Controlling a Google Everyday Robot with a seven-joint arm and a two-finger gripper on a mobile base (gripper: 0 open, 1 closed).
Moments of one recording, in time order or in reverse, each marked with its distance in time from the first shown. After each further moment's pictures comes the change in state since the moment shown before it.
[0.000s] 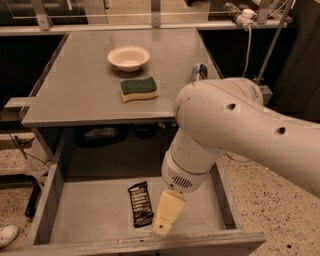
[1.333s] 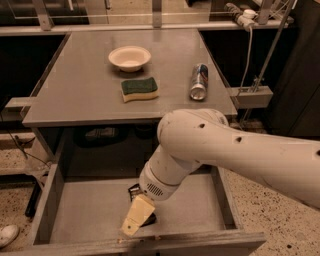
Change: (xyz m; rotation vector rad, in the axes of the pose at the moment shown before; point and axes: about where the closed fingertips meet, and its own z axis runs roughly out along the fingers) arm -0.046 0.004 0.072 -0.094 -0.136 0.125
